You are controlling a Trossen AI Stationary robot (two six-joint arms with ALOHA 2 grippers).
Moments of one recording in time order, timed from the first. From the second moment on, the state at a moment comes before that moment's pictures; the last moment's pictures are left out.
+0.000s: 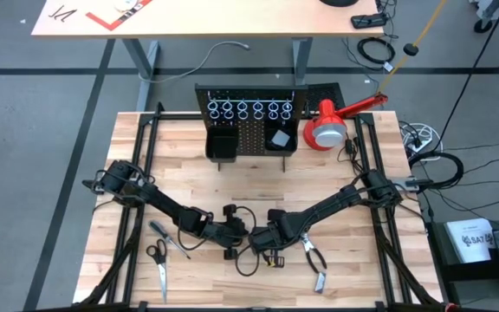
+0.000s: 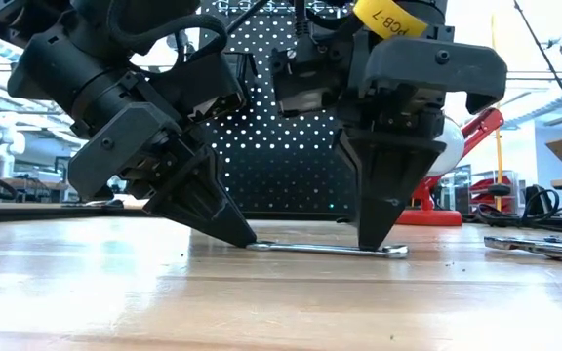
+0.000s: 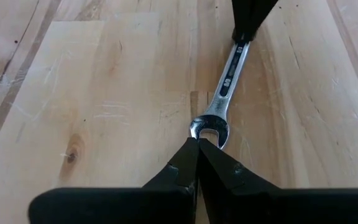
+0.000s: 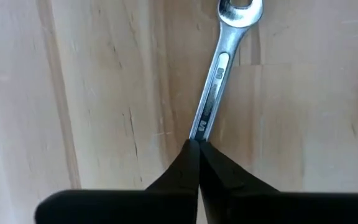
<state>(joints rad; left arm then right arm) -0.41 1.90 0.82 0.28 -0.31 -0.28 0.38 2.12 1.54 -0.80 0.05 0.47</state>
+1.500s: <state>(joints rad) -0.41 1.90 0.83 0.26 -0.32 -0.27 0.36 2.16 1.55 -0.80 0.00 0.36</state>
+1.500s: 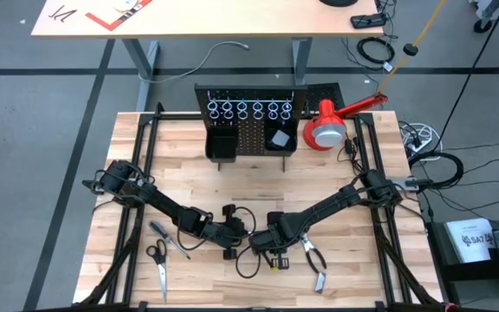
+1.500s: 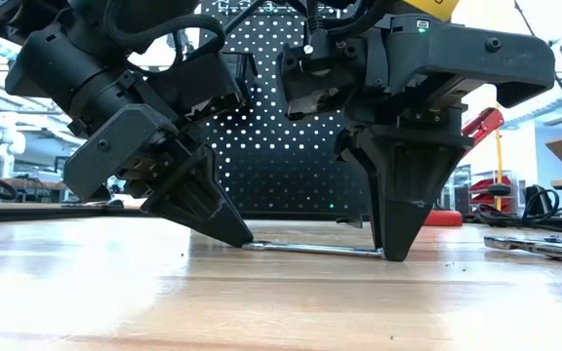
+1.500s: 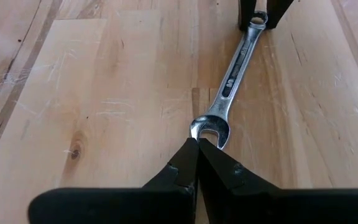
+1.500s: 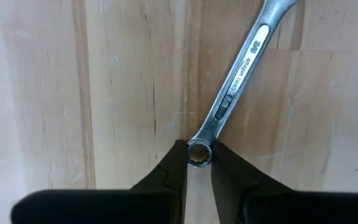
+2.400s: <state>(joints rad) -0.41 1.86 0.82 0.27 -0.32 -0.25 0.38 2.08 1.54 -0.81 0.09 0.38</state>
